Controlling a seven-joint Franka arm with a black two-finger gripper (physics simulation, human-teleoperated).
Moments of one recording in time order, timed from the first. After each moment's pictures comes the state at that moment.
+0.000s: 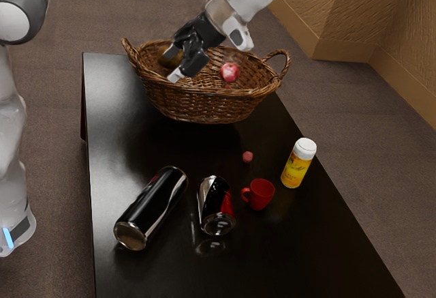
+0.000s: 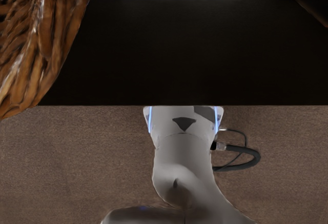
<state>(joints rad) -0.08 -0.06 0.04 -1.44 0.06 0.71 0.01</state>
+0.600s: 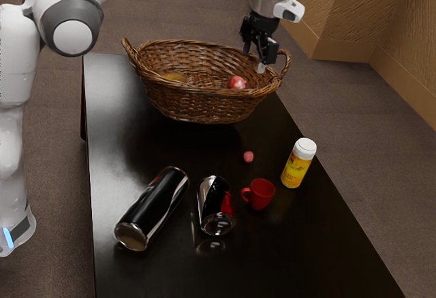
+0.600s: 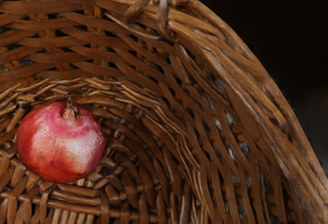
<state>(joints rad) 0.09 0.19 0.07 -1.28 0.04 1.54 -0.02</state>
